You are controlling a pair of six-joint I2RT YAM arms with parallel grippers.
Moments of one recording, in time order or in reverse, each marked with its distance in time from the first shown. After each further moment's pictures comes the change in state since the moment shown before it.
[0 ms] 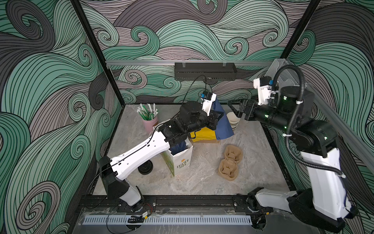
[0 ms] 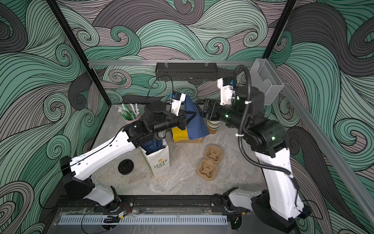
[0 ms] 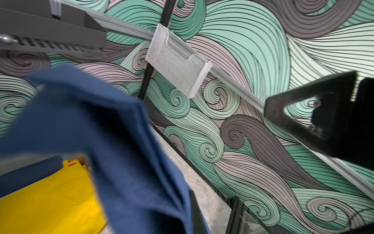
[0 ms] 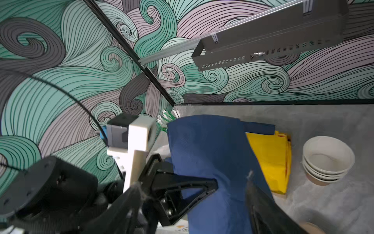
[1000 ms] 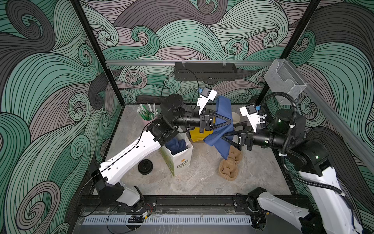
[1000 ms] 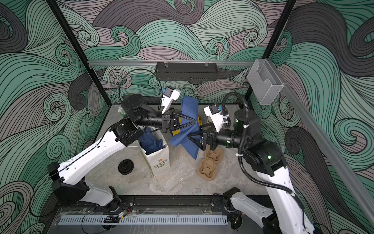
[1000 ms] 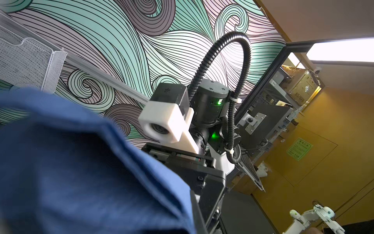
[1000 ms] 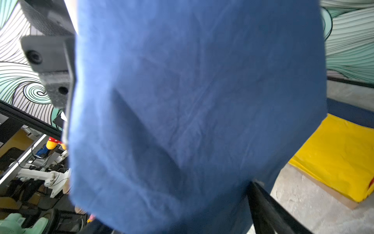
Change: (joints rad) left arm 0.071 -0.081 -0.005 0.255 0.701 -0.232; right arm -0.007 -0.230 -0.467 0.194 -0.512 -0.122
